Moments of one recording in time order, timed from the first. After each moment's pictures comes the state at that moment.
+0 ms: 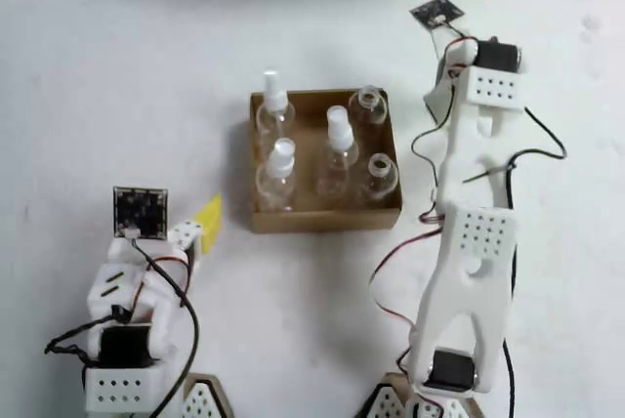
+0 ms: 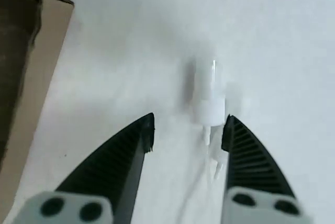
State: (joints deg) left arm -7.4 -102.7 97.1 43.6 -2.2; right arm 6.4 61.1 -75.8 93.9 38.5
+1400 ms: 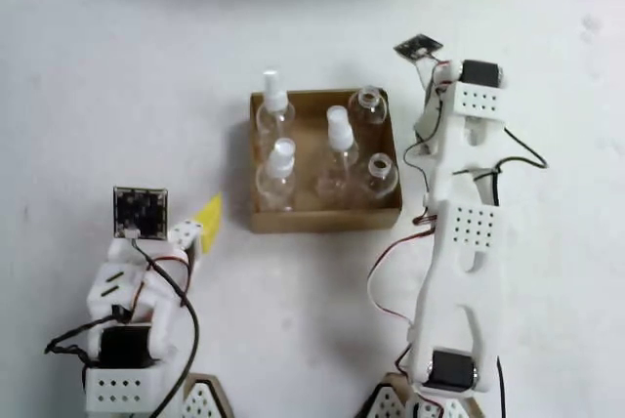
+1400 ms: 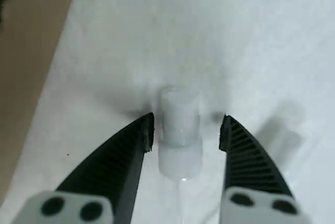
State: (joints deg) left arm -7.3 -102.7 97.1 43.2 -2.2; right arm 5.5 68.3 -76.3 97.4 43.0
